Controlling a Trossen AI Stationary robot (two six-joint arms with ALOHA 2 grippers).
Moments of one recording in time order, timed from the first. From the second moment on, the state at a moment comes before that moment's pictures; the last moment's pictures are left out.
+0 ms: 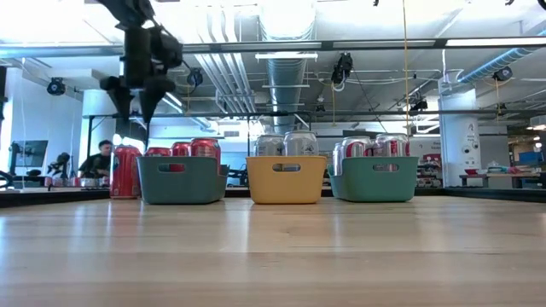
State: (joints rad) left arm 1.02 1.52 1.45 -1.34 -0.17 -0.13; right arm 0.43 1.90 2.05 -1.12 0.60 0.66
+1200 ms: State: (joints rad) left arm 1.04 1.73 1.50 -1.20 -0.11 0.41; right arm 0.43 1.90 2.05 -1.13 0.60 0.69
